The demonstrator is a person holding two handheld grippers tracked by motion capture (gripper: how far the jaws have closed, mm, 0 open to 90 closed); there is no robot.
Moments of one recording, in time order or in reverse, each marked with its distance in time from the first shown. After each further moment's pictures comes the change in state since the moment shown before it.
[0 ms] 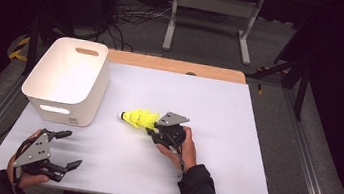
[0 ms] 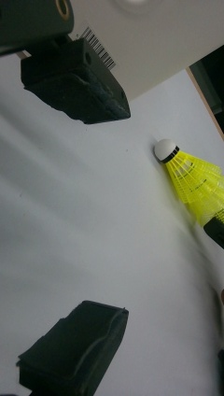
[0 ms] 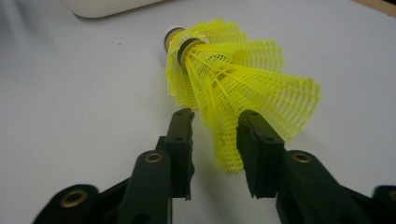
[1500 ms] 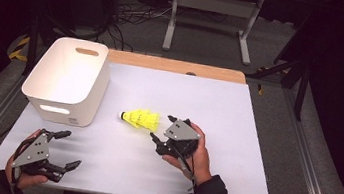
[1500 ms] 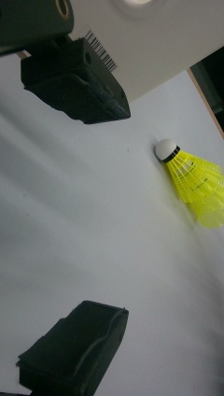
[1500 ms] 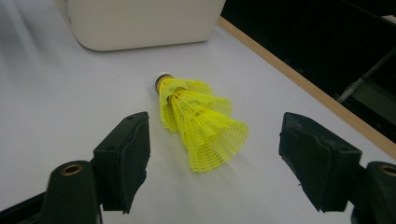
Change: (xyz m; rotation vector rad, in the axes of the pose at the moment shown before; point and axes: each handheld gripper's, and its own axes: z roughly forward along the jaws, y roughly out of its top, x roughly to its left) left arm 0.000 0.000 -0.002 0.004 -0.004 0.005; right arm 0.025 0.015 -0.069 -0.123 -0.168 -0.174
